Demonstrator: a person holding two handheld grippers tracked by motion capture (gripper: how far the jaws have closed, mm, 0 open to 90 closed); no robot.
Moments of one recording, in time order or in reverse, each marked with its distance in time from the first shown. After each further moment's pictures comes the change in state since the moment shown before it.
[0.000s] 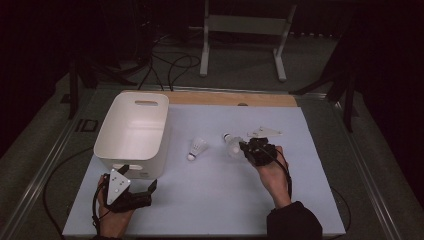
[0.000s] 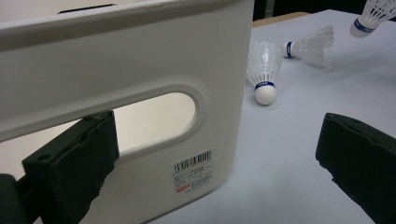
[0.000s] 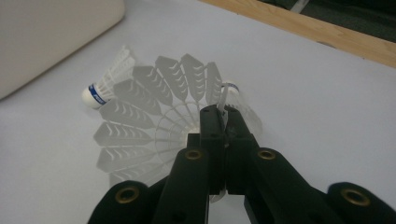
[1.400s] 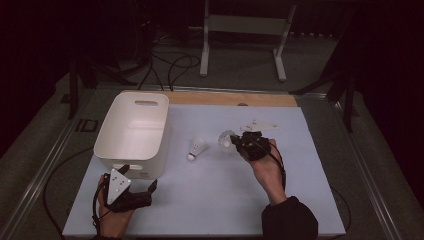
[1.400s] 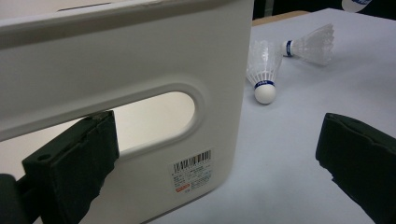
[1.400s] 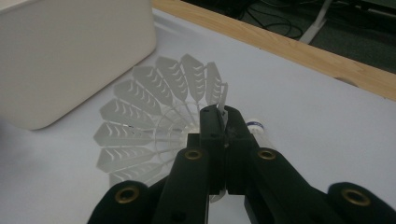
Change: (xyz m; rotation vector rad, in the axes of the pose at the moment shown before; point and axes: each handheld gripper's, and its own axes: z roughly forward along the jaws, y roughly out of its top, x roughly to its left) left arm 0.000 0.000 0.001 0.006 -0.003 0.001; right arm 0.018 0.030 -0.007 -0.063 0.062 -0.025
